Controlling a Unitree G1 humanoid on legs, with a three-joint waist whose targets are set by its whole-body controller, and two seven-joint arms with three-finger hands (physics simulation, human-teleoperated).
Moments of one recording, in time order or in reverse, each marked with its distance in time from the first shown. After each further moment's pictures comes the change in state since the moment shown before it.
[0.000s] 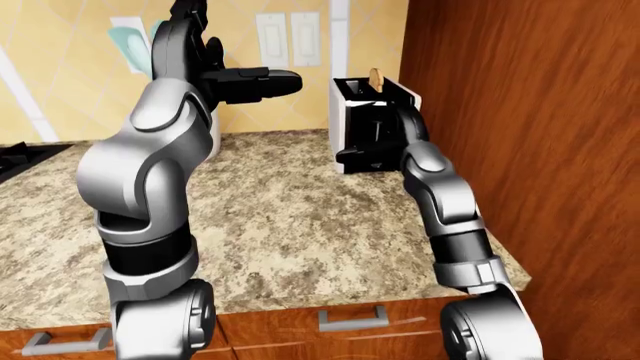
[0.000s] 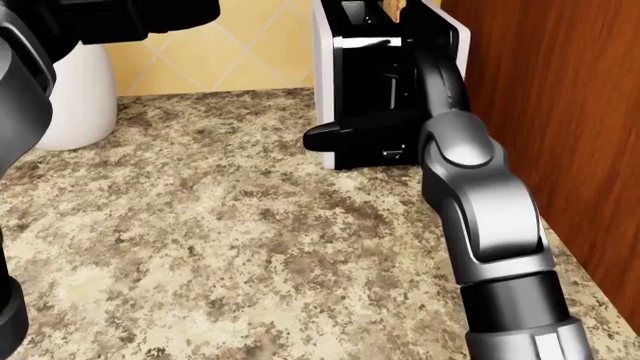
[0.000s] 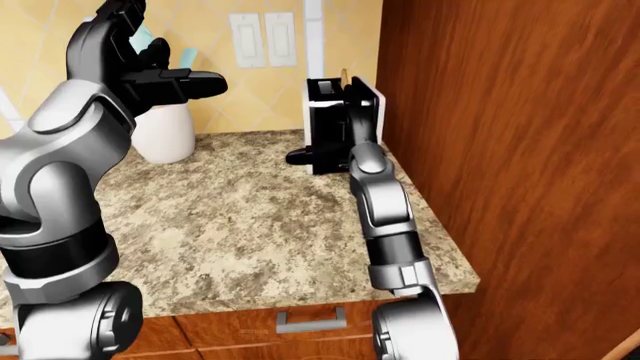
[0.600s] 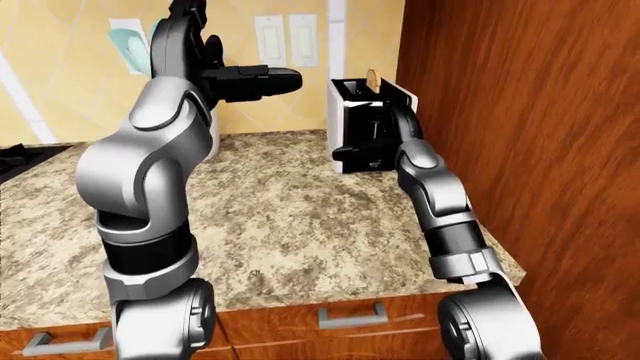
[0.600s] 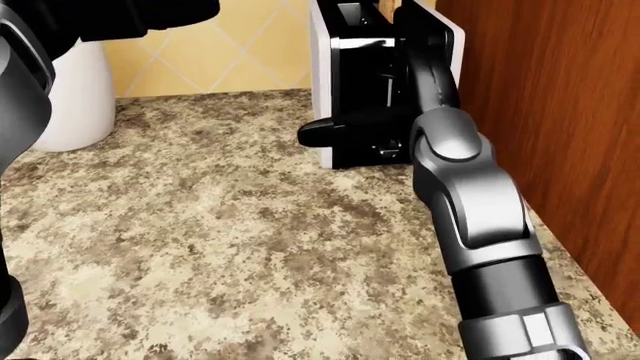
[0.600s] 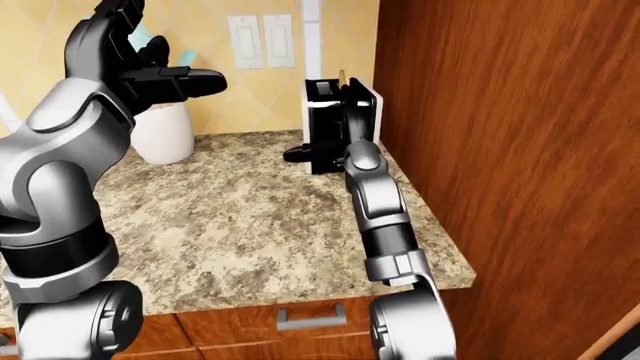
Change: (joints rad) left arm -0.005 0.000 0.001 0.000 -0.003 -0.002 0.003; right arm -0.051 0.005 0.001 0.136 0.007 -0.082 -0.015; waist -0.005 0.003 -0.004
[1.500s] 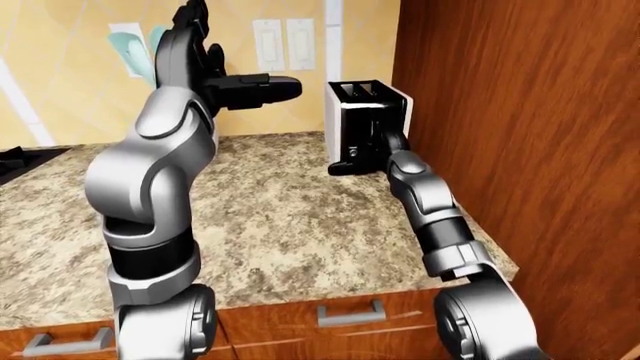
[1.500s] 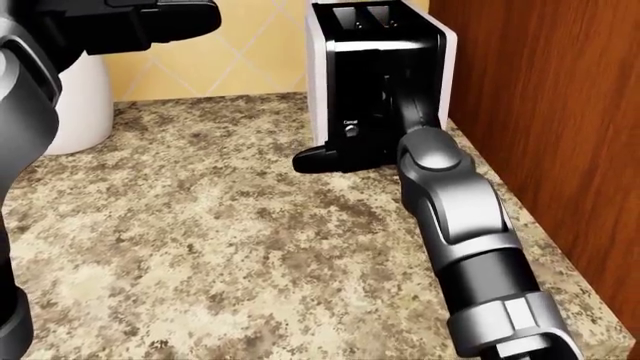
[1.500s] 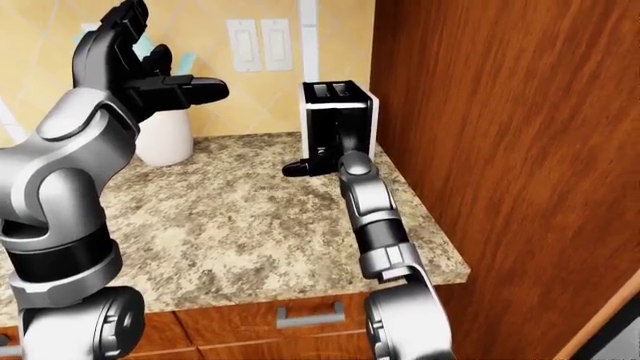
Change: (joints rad) left arm 0.034 -0.011 -0.002 -0.003 0.005 -0.020 0.001; right arm -0.042 0.016 0.004 0.203 -0.019 0.000 0.021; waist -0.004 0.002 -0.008
